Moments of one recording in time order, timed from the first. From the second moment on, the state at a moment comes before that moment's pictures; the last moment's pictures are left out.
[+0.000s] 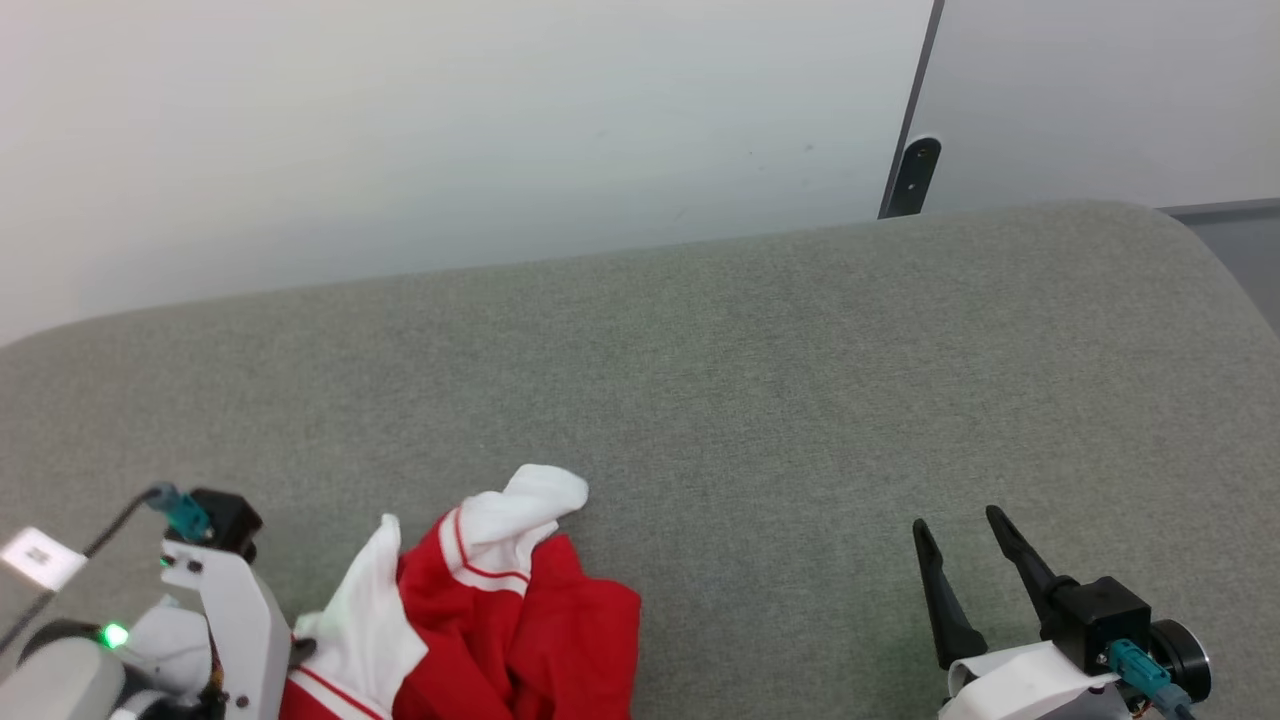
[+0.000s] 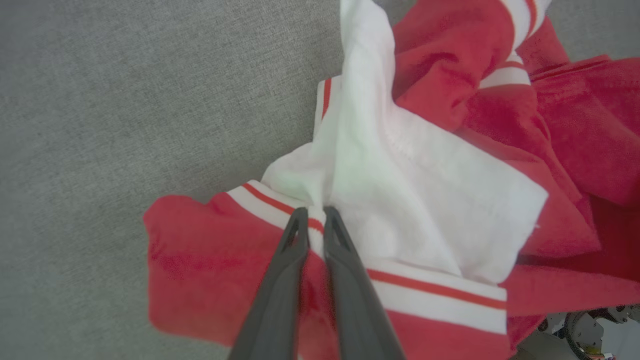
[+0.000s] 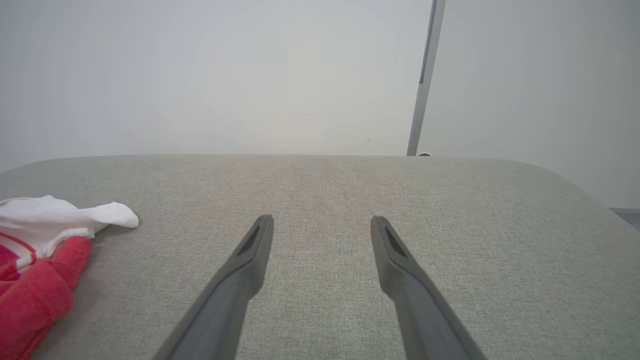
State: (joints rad) left arm -0.28 0.78 -0.48 0.20 -0.90 -0.06 0.71; right arm -0.09 -0.05 0.10 0.31 0.09 0.13 -0.26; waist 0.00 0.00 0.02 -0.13
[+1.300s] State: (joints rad) left arm -0.09 0.75 -0.26 0.04 -0.90 0.07 0.21; right arm -0.06 -0.05 0.13 0.31 0.11 0.13 -0.26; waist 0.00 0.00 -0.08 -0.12
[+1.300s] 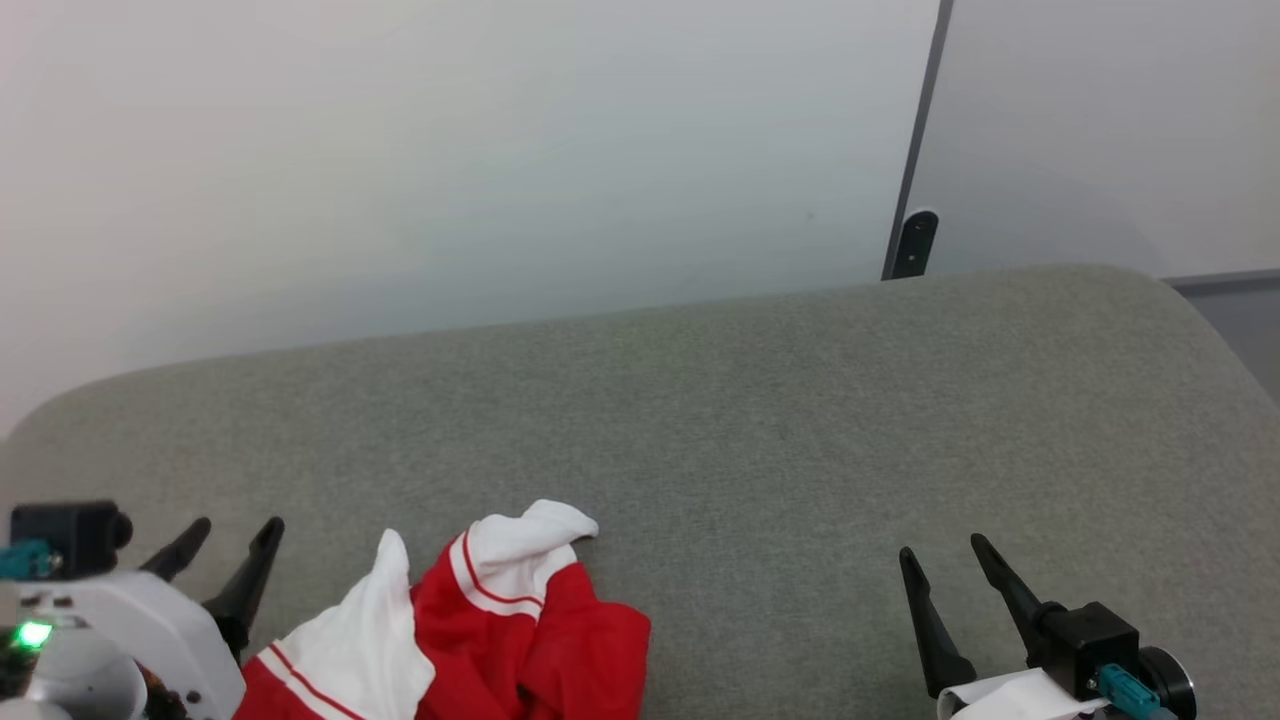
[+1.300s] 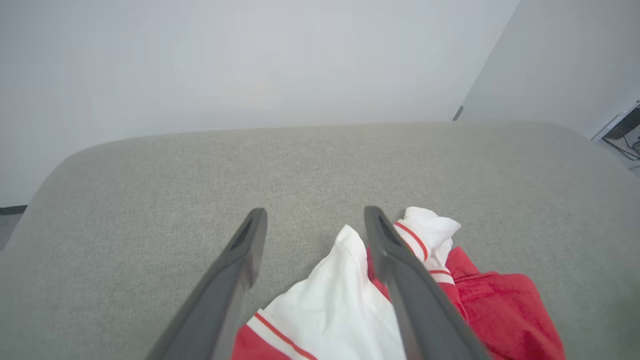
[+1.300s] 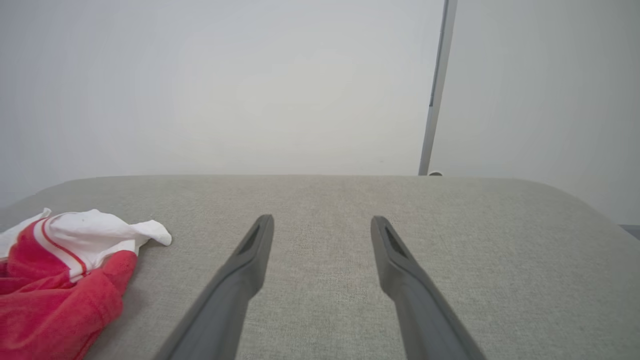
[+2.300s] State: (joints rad) left arm 0.04 0.60 -0.27 0.15 -0.76 0.05 -0.22; right arm -0.04 -0.05 0.19 0.40 0.25 0.13 -0.26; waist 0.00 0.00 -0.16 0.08
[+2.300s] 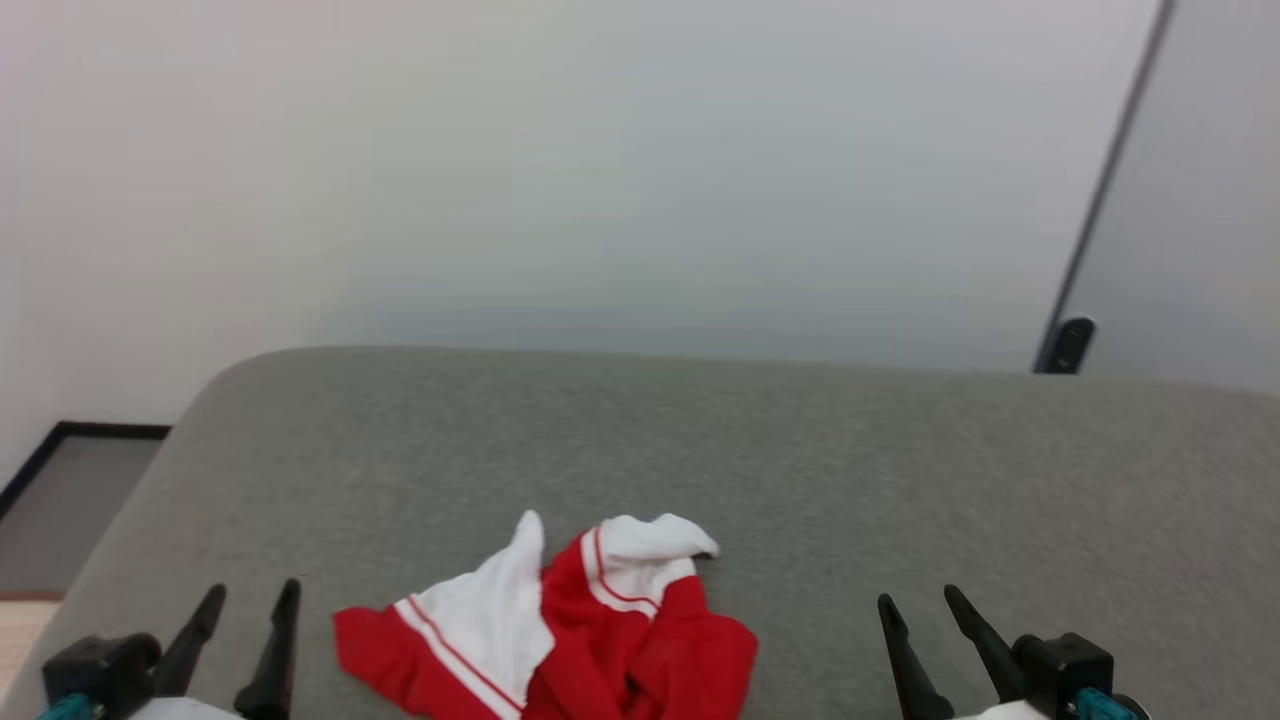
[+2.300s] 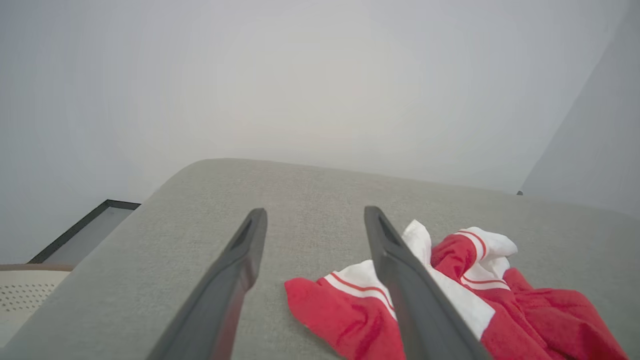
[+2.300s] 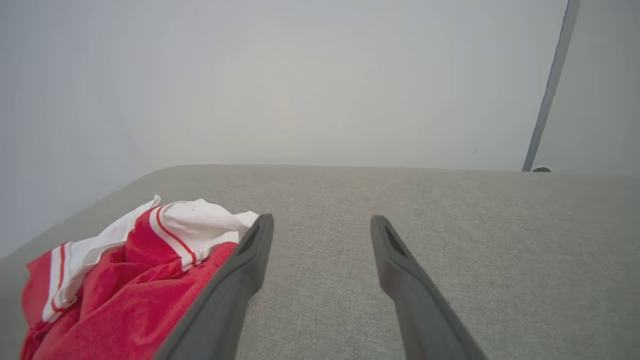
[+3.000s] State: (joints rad) left arm 0.15 0.55 -0.15 0.03 -0.76 0.15 -0.26; right arm -0.44 -0.17 0.50 0.64 0.37 0.13 0.03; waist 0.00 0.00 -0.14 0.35
